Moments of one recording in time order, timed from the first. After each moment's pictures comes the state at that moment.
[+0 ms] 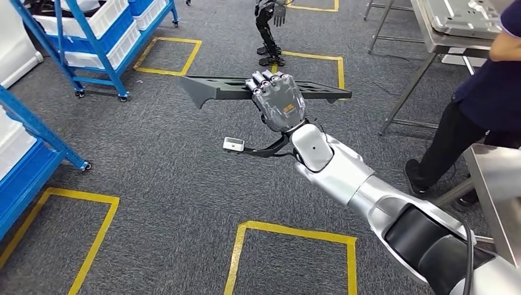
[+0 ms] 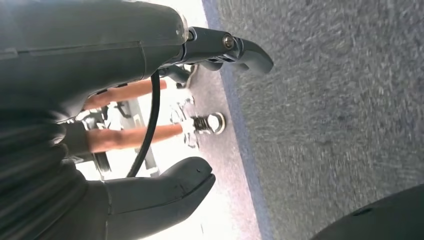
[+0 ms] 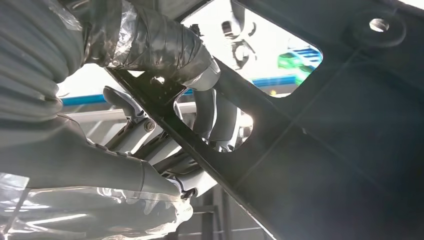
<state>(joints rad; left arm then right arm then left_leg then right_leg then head) -0.04 0.02 -1.43 -0.21 0.88 0.16 -0.03 -0.91 -0.23 0.77 -1.04 1.57 -0.66 0.30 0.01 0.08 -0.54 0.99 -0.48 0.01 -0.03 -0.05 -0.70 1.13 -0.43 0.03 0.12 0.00</state>
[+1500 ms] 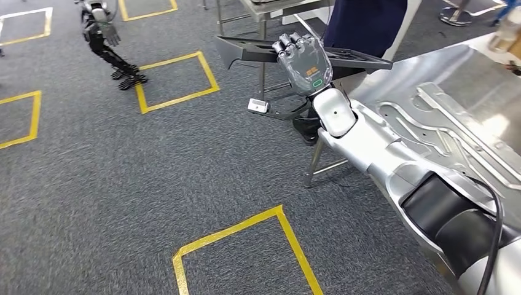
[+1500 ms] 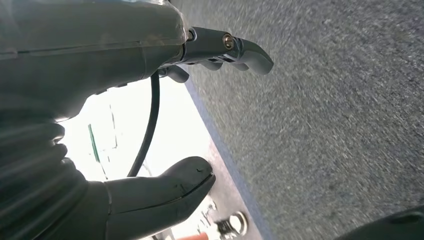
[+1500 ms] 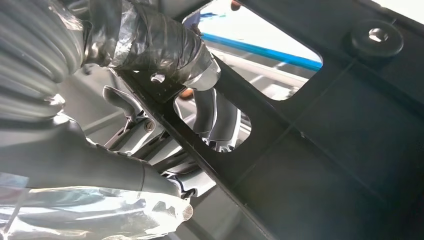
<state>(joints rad) -0.04 0.02 -1.41 -0.21 0.89 0.18 -0.03 -1.11 -0.32 0.86 -0.88 1.57 -0.61 0.35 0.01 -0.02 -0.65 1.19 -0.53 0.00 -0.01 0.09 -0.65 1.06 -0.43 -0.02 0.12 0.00</state>
